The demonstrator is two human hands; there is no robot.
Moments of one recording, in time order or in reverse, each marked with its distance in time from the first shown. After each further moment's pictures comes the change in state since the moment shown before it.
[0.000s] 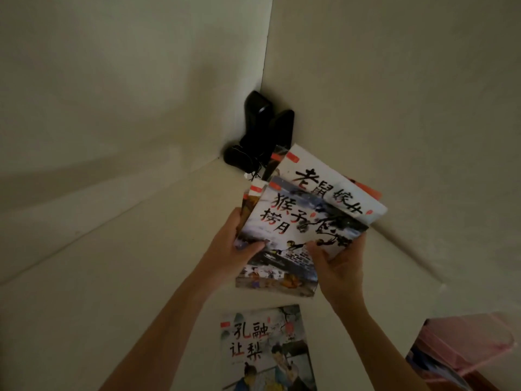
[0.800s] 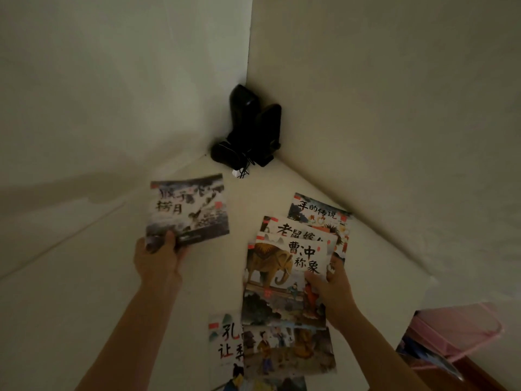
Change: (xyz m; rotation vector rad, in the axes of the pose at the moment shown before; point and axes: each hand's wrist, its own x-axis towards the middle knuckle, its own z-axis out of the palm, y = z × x) left_hand 0.000 -0.057 -0.032 -0.767 0.981 -0.492; right_hand -0.005 0.069 -0.037 -0.003 0.011 0.659
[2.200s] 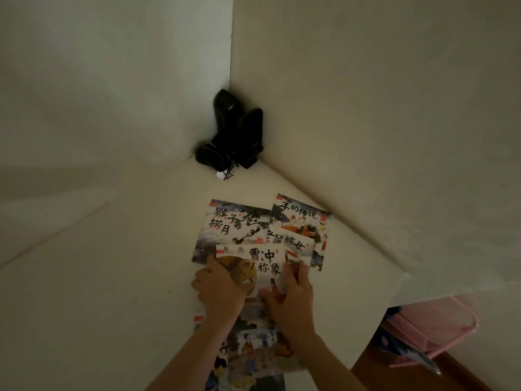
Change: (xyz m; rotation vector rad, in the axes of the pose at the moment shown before) left_hand -0.105 -0.080 0.031 1.538 -0.215 0.190; right_hand -0.033 0.030 0.021 -0.955 0.053 -0.311
